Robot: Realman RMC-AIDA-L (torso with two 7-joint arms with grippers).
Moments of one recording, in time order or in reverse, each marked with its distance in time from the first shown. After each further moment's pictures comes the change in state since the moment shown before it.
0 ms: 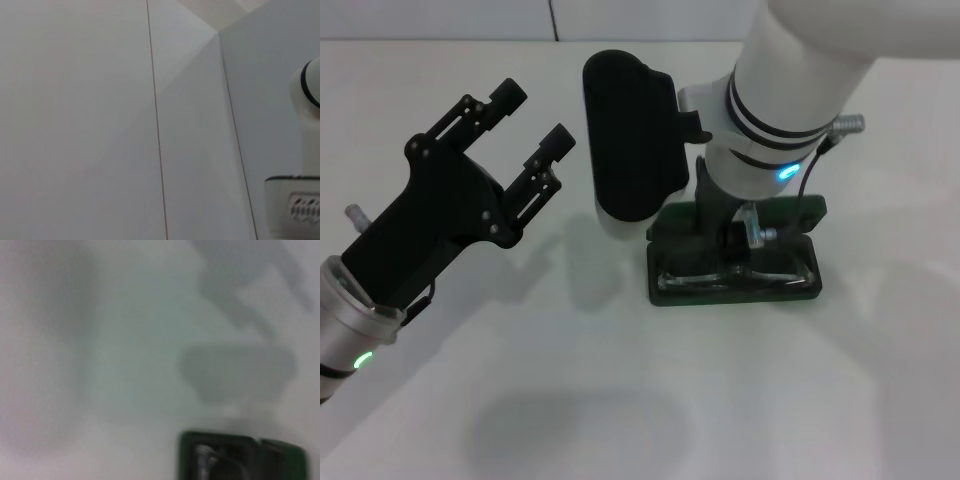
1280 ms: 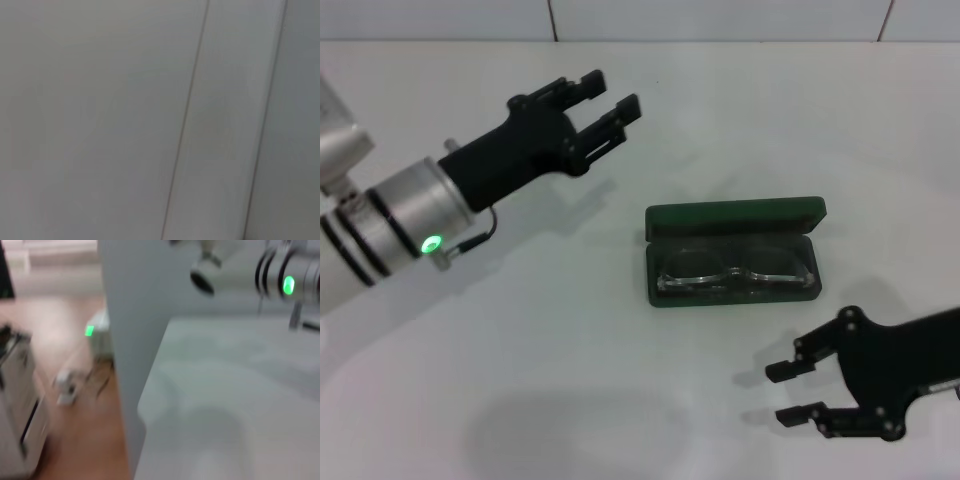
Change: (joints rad) left arm -0.249 0.040 -0.046 -0.032 0.150 -0.403 -0.409; right arm -0.694 -0.012 0.765 0.379 0.654 -0.212 -1.314
